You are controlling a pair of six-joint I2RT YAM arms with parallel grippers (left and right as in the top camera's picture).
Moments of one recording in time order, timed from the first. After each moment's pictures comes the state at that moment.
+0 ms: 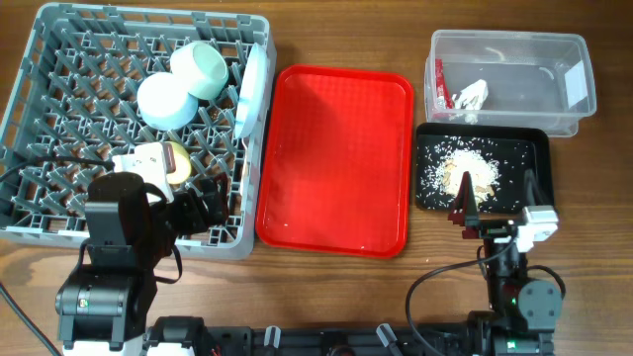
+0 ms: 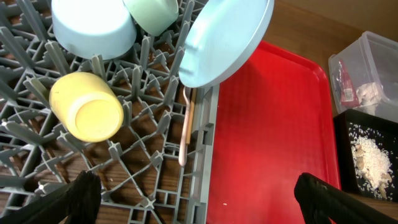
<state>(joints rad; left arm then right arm) -0.05 0.74 0.89 -0.86 0.14 -0.29 -0.02 0.02 0.01 0.18 -0.04 0.05</state>
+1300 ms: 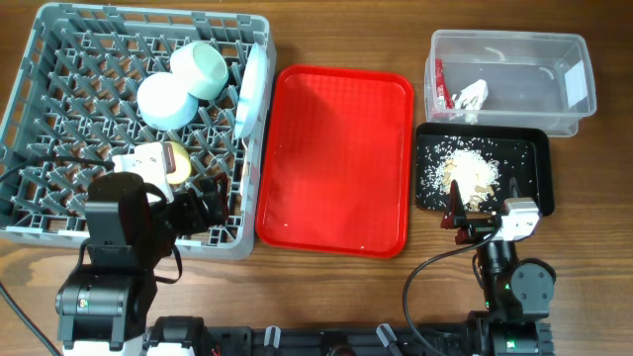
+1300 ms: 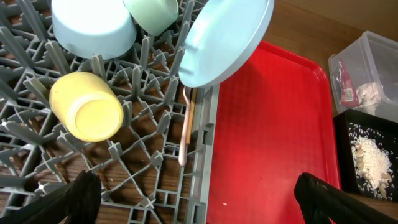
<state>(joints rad) -0.05 0.74 0.89 -0.86 0.14 -0.29 -0.02 0.02 0.01 0.00 -0.05 0.01</state>
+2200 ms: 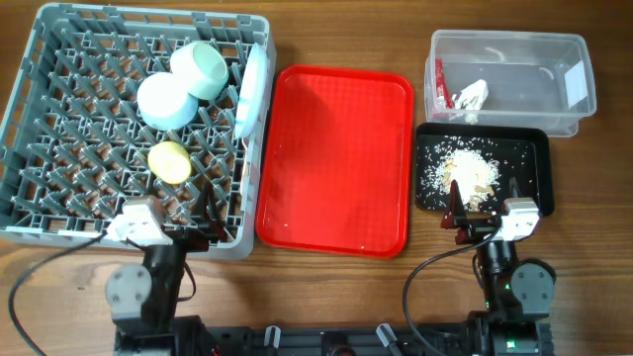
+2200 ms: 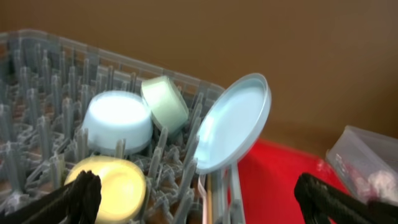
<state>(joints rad) 0.07 0.10 0.21 -0.20 0.13 -0.29 -0.02 0.02 0.01 0.00 -0.05 0.01</state>
